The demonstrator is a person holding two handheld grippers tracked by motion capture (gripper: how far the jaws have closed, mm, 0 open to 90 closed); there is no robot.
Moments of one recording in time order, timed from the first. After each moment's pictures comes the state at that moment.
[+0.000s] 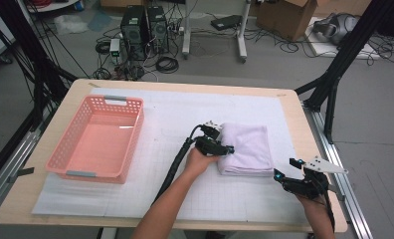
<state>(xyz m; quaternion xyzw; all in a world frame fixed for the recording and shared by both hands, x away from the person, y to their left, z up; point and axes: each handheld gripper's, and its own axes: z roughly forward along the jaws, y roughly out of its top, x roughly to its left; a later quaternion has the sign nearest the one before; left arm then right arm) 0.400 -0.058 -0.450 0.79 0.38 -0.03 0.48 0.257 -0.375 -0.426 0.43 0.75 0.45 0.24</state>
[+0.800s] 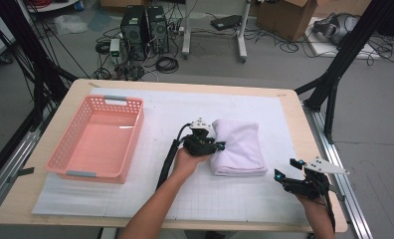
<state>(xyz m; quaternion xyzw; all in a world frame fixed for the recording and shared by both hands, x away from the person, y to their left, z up) 0.380 -0.020 -0.426 0.78 0.33 0.03 0.53 0.255 -0.375 -0.426 0.44 0.74 0.45 0.24</state>
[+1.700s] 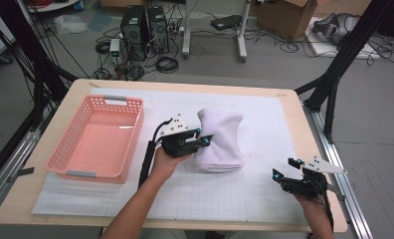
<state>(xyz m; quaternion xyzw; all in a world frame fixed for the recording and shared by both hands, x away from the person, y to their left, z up) 0.349 0.035 -0.383 0.75 0.22 0.11 0.62 0.256 -0.370 -0.424 0.43 0.75 0.45 0.24</state>
